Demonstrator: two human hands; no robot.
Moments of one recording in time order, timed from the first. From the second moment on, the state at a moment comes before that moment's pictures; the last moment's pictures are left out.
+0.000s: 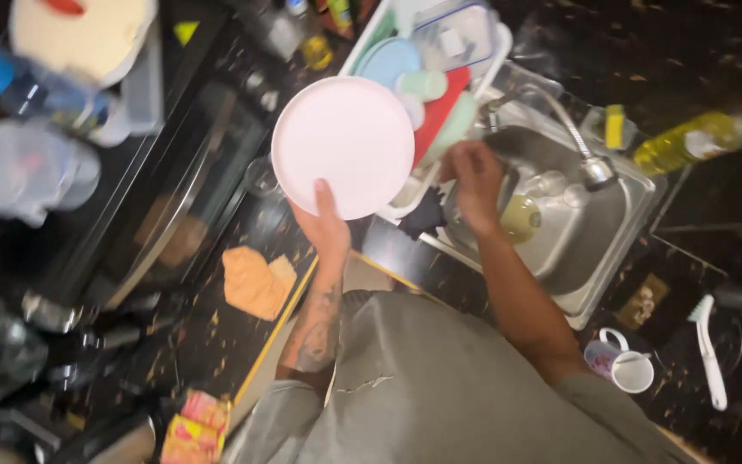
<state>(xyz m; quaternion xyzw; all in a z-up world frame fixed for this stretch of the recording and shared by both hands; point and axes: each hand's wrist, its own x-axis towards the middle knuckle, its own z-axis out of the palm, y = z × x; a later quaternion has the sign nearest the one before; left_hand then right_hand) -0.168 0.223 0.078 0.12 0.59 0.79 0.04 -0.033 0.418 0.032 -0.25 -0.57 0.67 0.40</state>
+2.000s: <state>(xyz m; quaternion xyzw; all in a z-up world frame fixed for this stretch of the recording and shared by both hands) -0.030 0.052 -0.028 -0.07 0.54 0.82 0.18 -0.072 0.541 -0.027 -0.38 -0.34 0.82 0.27</state>
